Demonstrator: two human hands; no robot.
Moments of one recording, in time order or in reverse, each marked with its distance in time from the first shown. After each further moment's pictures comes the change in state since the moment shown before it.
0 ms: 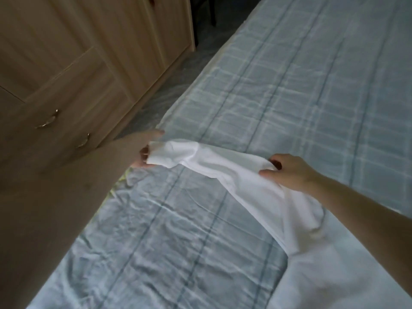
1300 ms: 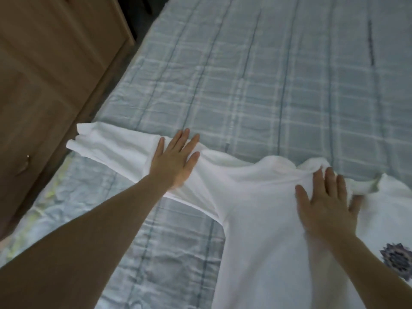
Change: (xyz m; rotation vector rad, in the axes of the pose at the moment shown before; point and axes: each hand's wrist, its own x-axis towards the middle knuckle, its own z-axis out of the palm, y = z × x) left_hand -0.029 -0.097 0.204 1.515 0.031 1.135; right_hand -0.166 0.176 0.048 -0.188 0.357 0.630
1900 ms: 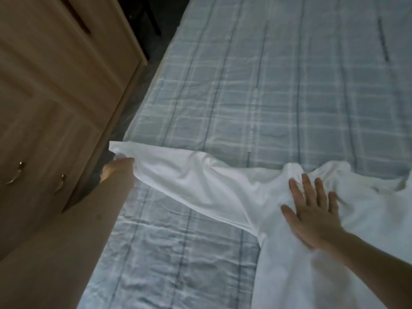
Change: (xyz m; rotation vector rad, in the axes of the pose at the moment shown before) left_hand -0.025 -0.157 -0.056 -0.842 0.424 -1.088; right_hand -0.029 -0.056 0.023 -0.067 -0.205 -0.266
